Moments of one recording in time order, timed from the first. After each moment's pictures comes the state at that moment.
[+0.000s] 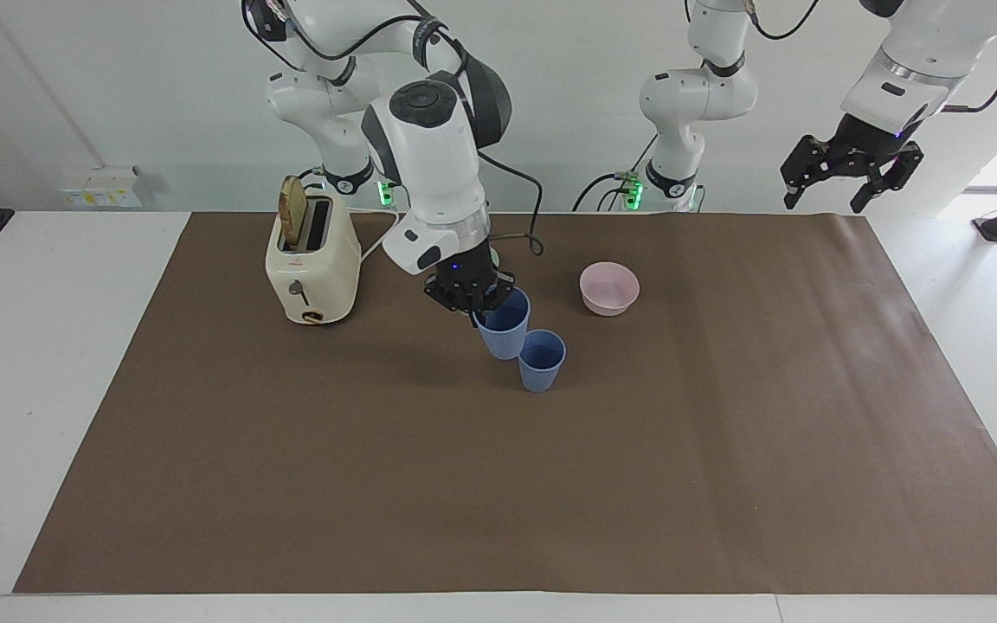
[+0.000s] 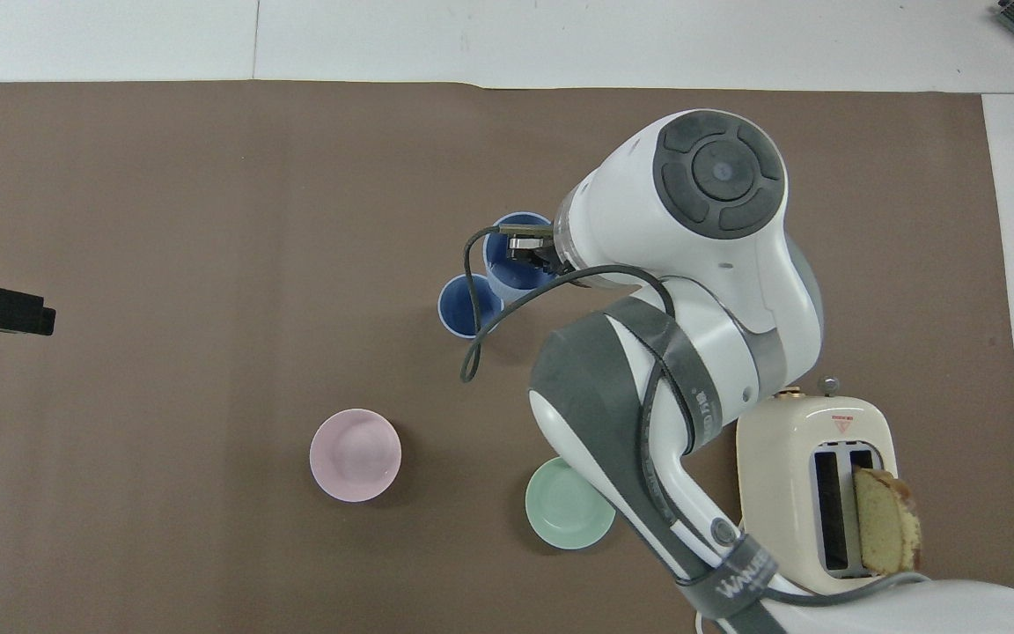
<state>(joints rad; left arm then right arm) 0.02 -0.10 -0.08 -1.58 -0.03 1.50 0.07 0.35 0.32 0.17 -1.47 0.02 1.96 0.60</state>
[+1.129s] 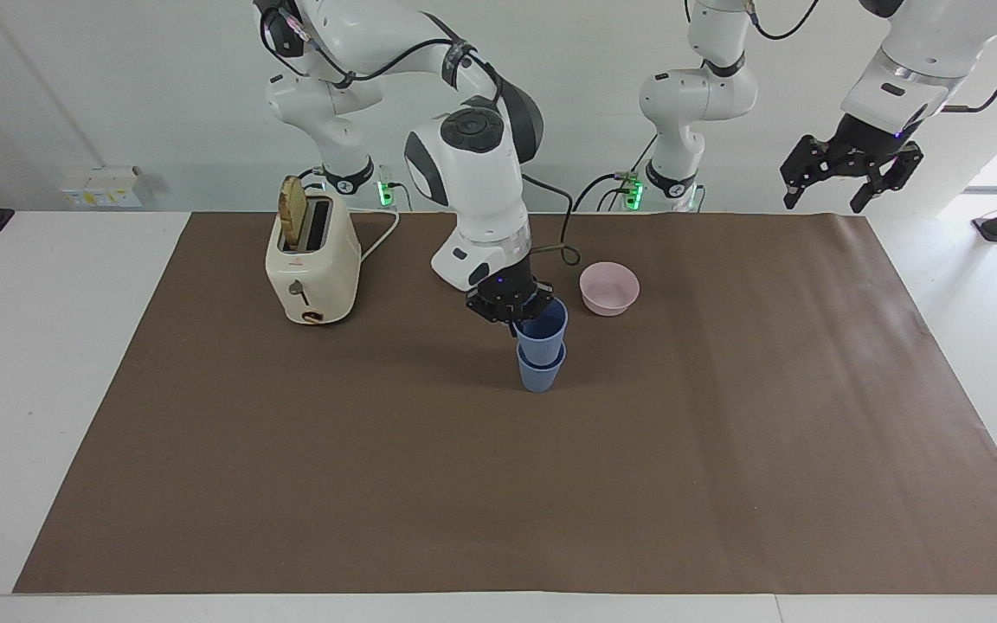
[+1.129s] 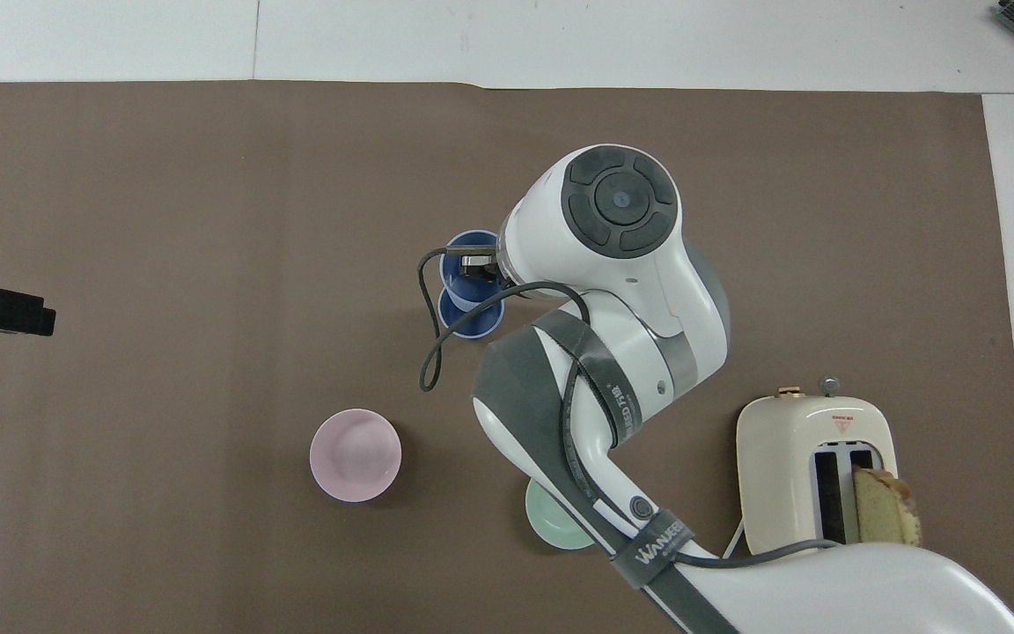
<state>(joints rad) 0.02 -0.10 -0.08 -1.58 -0.03 1.50 0.07 0.40 0.41 0.17 -1.46 0.02 2.03 0.60</state>
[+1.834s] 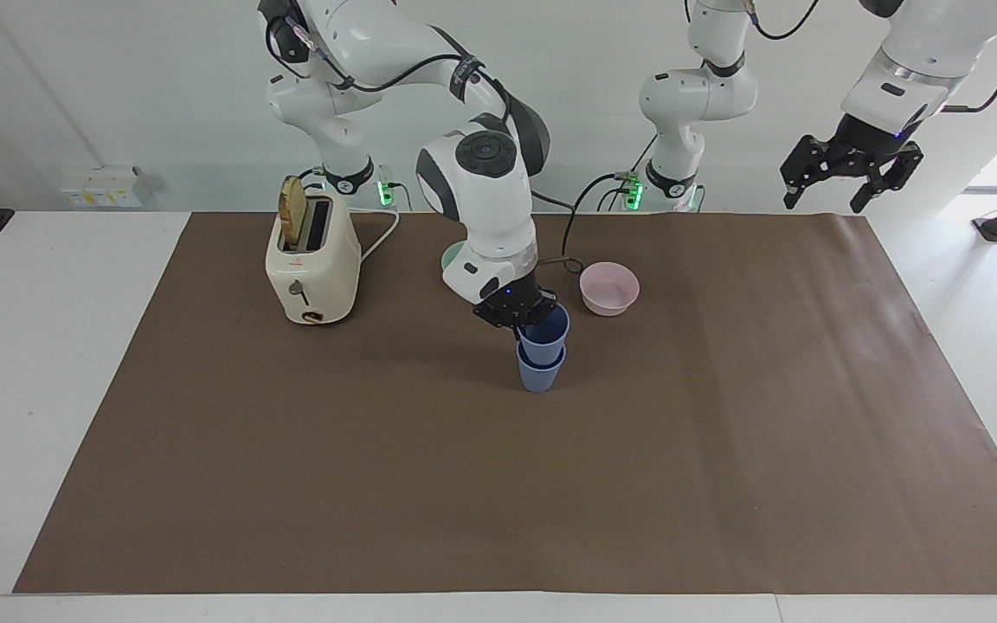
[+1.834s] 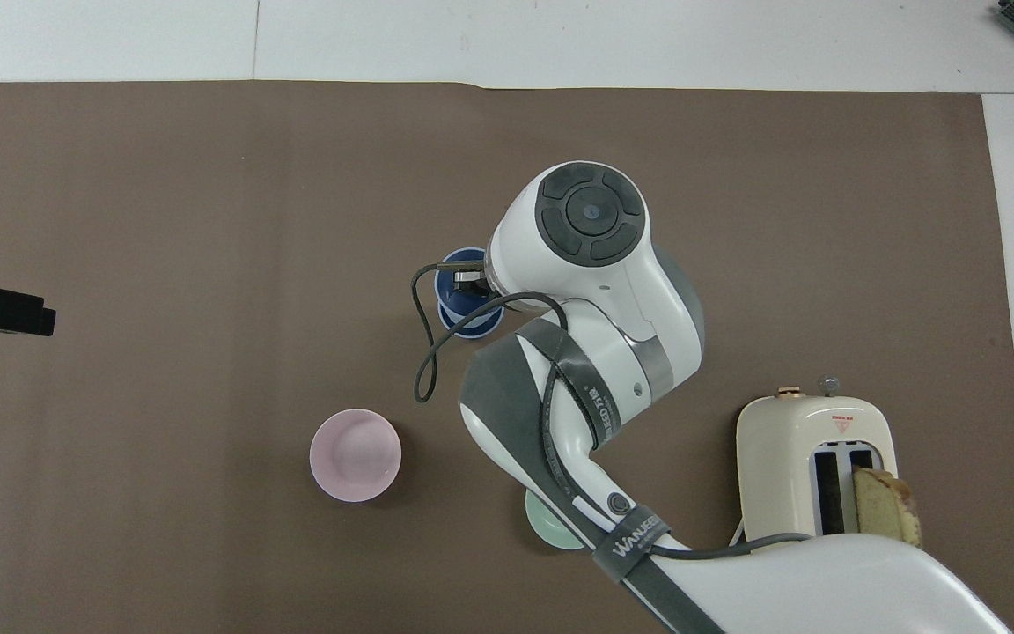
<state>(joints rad) 0.02 -0.10 -0.08 -1.58 -0.03 1.50 0.07 0.41 0.43 0.17 -1.48 0.02 2.04 0.60</state>
